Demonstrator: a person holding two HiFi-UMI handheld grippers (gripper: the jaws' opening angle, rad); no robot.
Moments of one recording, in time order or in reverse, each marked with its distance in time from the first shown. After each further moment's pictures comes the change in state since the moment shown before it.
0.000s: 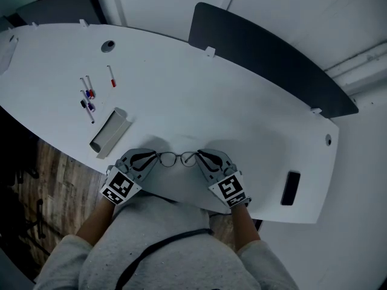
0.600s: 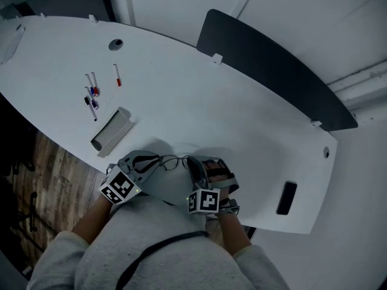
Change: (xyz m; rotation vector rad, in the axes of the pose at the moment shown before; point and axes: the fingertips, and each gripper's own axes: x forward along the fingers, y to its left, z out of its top) left arm 0.001 -0.007 0.003 0.022 0.002 -0.051; right arm 0.032 0.024 -0.022 -0.876 0.385 -0.121
